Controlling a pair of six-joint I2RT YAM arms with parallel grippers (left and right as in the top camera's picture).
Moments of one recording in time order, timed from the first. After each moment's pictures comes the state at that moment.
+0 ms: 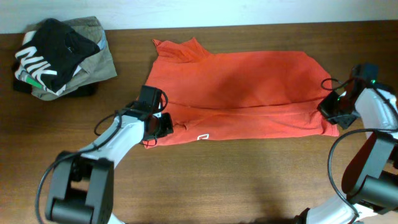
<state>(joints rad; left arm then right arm) -0.27 1.76 0.99 -0.51 0.12 -0.44 -0.40 1.84 1.28 -0.83 -0.08 0.45</state>
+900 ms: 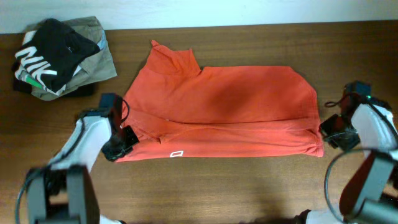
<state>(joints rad) 0.02 1.66 0.99 -0.90 0.00 -0.52 -0.40 1.67 1.12 -0.99 0.16 0.63</state>
